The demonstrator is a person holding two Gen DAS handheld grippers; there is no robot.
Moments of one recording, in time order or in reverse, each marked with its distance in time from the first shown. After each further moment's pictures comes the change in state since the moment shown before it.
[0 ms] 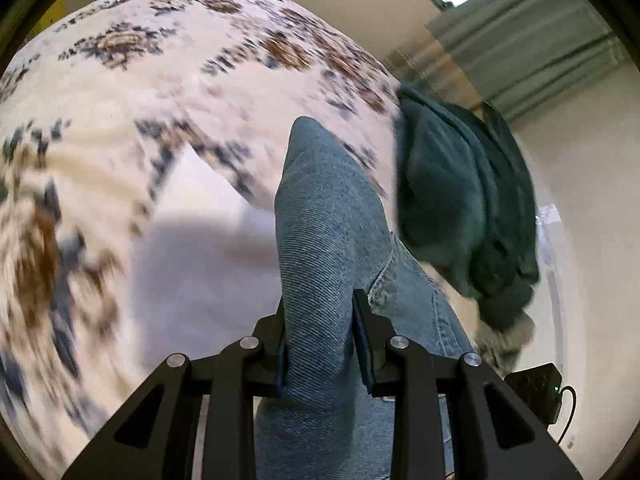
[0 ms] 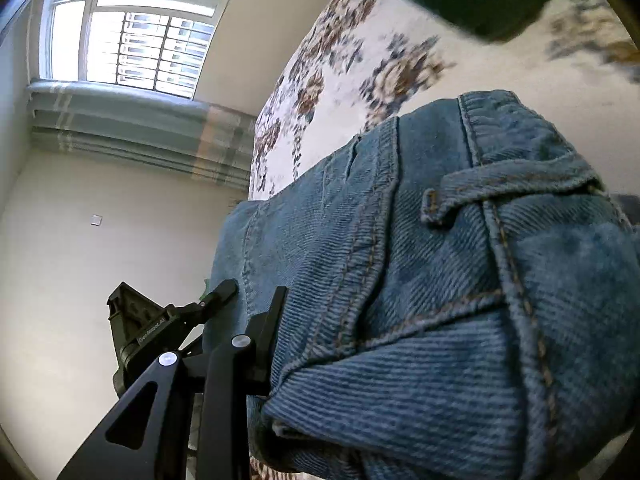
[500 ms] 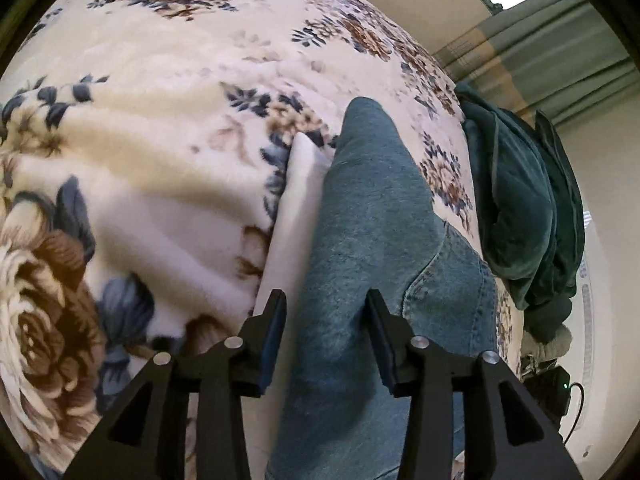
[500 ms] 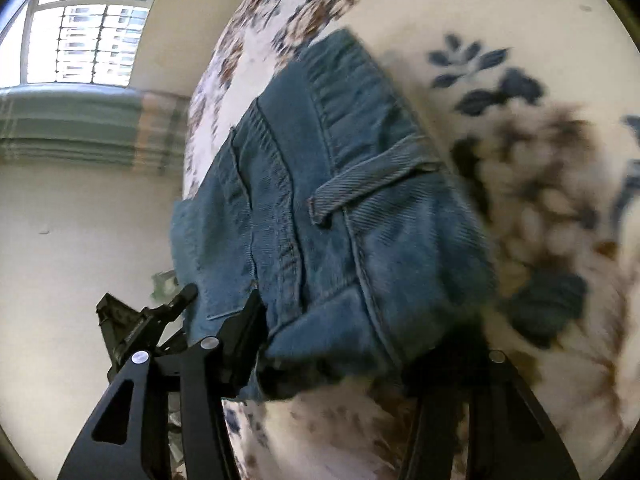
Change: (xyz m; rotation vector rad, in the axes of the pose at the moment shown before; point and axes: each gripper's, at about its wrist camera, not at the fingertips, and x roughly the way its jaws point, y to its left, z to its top) left arm 0.051 0.131 0.008 -0.054 0.041 0.061; right arm 0.061 -0.072 -0.013 0.085 0.071 -0.210
